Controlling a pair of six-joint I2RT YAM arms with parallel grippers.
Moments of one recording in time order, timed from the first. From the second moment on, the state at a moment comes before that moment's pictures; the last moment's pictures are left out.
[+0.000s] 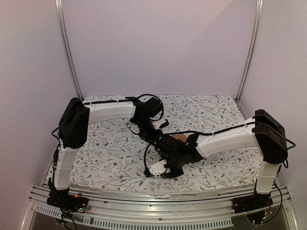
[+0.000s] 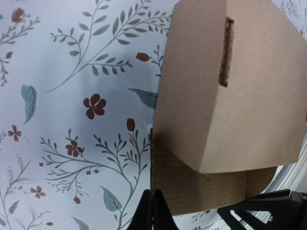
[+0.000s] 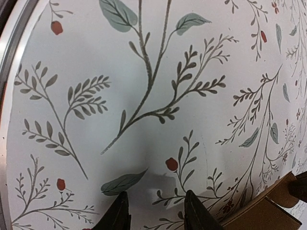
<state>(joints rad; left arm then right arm) -0.81 2.25 1.85 -0.90 0.28 -0.13 1.14 1.91 1.18 -0.44 0.04 -0.83</state>
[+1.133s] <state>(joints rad) -0.80 1.79 1.03 -0.05 0.17 -0.22 0.51 1.76 1.36 -0.80 -0.36 -0.67</state>
